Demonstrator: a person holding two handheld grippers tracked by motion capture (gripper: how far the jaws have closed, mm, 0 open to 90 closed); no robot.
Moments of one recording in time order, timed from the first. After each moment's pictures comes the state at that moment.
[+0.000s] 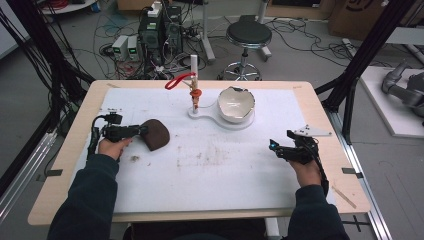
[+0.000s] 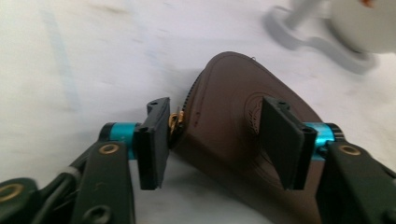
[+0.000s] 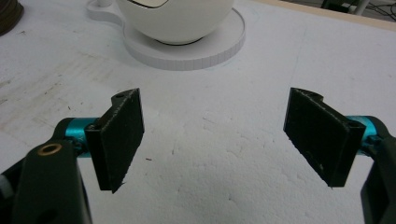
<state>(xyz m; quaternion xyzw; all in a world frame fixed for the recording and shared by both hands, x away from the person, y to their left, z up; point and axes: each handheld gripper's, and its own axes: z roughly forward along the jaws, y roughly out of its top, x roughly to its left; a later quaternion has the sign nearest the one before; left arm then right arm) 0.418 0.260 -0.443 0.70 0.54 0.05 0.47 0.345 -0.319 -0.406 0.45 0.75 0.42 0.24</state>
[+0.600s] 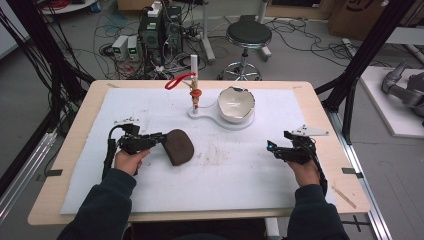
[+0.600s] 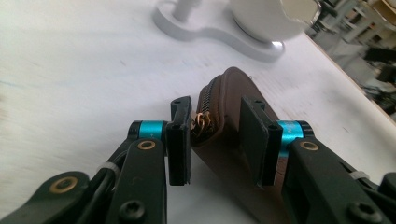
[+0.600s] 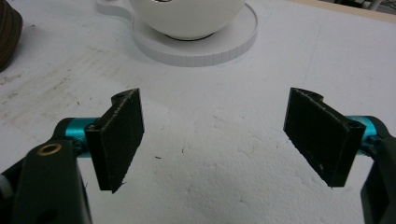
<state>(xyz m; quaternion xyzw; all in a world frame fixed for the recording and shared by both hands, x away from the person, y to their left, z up) 0.373 0.199 -0.431 0.70 0.48 0.02 0.52 0.348 -0.313 -0.408 0.44 0.76 0.42 0.23</state>
